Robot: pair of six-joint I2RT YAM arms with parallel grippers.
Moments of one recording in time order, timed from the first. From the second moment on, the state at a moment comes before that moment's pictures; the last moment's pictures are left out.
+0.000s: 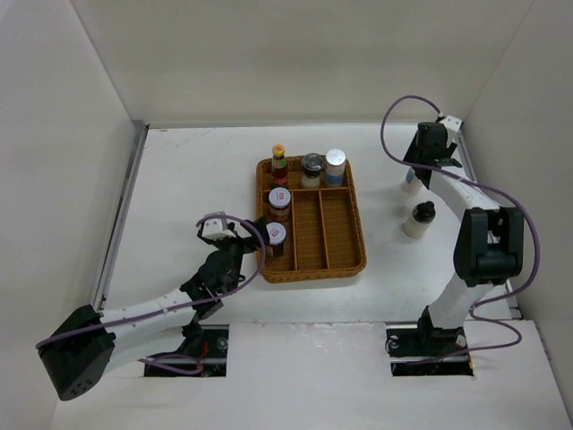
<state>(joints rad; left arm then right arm) -0.87 0.90 0.18 0.72 -0.78 -0.49 0.02 1.76 1.30 -0.15 0.46 0.34</state>
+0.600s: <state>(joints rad) -0.80 0.97 0.14 0.74 -0.85 -0.59 0.68 1.23 1.01 -0.07 0.46 0.38</state>
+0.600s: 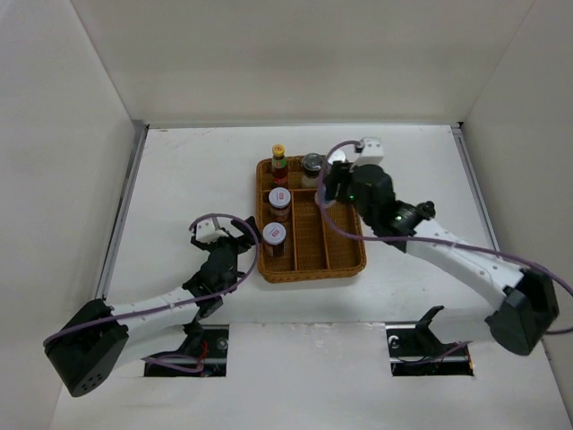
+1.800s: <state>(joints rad) -0.78 1.01 0.12 0.76 -0.83 -0.64 0.41 1.03 0.81 0.07 0.66 0.41</state>
